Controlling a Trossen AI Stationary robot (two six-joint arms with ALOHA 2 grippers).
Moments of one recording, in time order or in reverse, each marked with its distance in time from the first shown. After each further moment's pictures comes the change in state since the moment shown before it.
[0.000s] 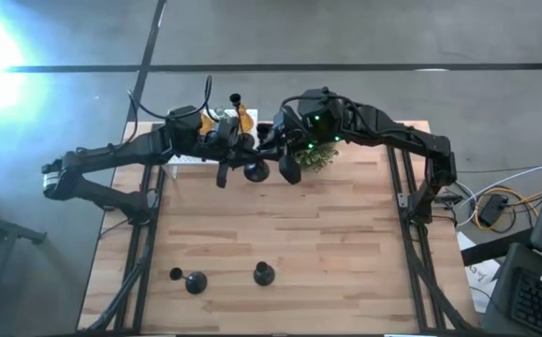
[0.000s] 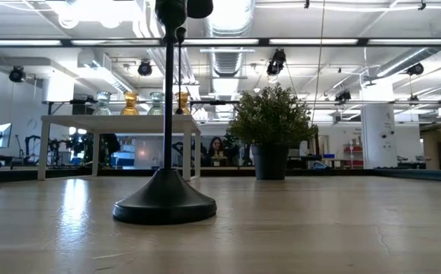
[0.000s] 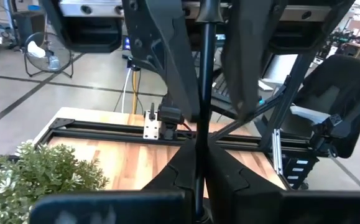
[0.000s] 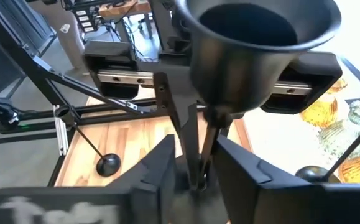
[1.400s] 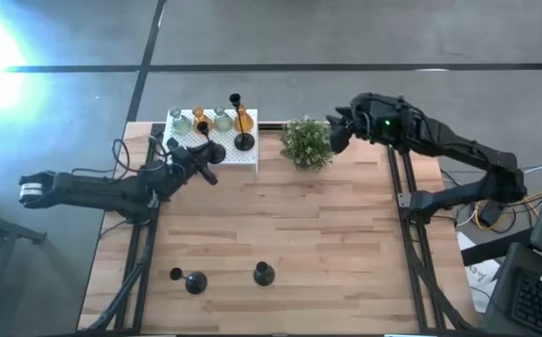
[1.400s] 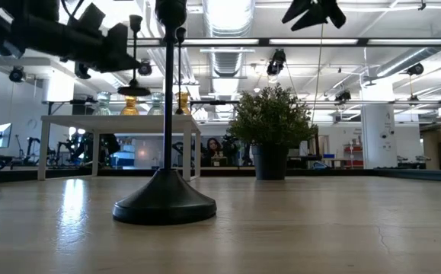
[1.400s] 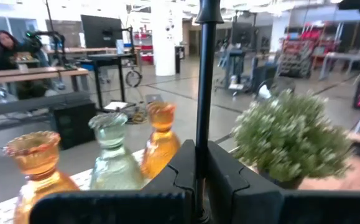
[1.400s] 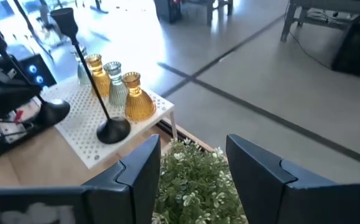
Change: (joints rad) left arm -0.147 -0.410 -0.846 0.635 -1.125 0.139; right arm -0.174 -0.628 -0.801 0.208 0.599 0.185
